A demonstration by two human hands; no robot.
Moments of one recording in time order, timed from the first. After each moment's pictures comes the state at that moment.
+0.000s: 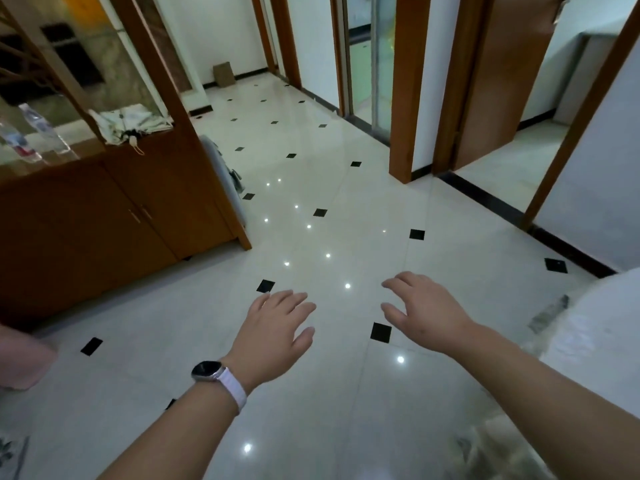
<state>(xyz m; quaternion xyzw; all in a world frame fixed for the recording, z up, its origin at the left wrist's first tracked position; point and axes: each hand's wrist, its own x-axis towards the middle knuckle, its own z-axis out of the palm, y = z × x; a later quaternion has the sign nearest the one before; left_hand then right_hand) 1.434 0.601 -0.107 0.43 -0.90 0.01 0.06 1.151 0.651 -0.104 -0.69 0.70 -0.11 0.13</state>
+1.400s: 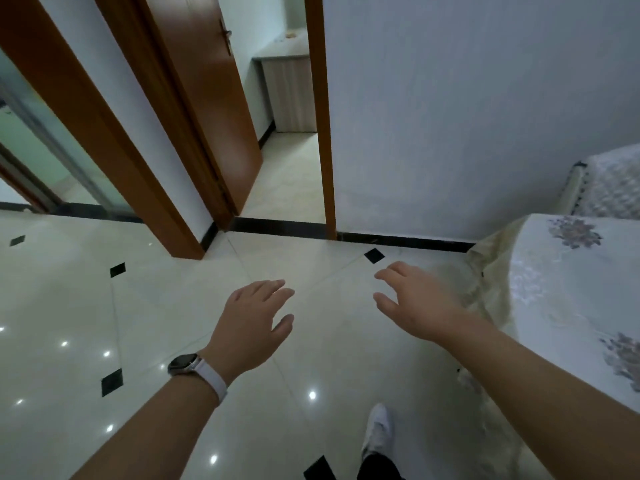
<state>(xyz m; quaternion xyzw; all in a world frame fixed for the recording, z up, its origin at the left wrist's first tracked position) 0.922 0.097 -0.126 0.04 -0.99 -0.07 0.07 0.786 0.356 -0.118 -0.31 0.94 -0.14 0.08</state>
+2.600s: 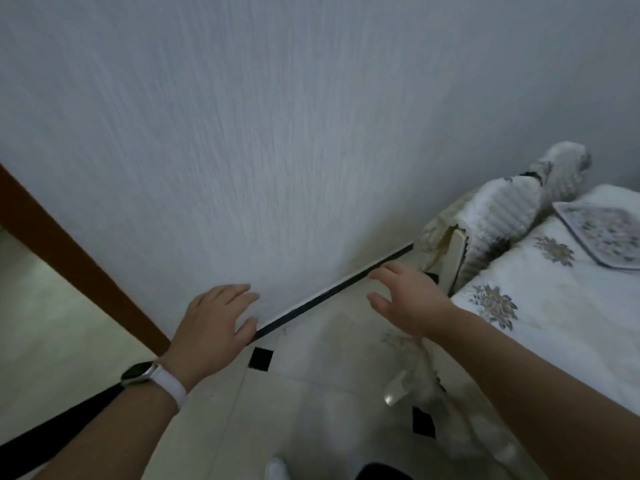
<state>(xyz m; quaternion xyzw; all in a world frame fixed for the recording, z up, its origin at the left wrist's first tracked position) 0.198 0.035 -0.151 -0.31 -0.94 -0.15 0.02 0.293 0.356 -0.095 0.07 0.99 -0.11 0.05</state>
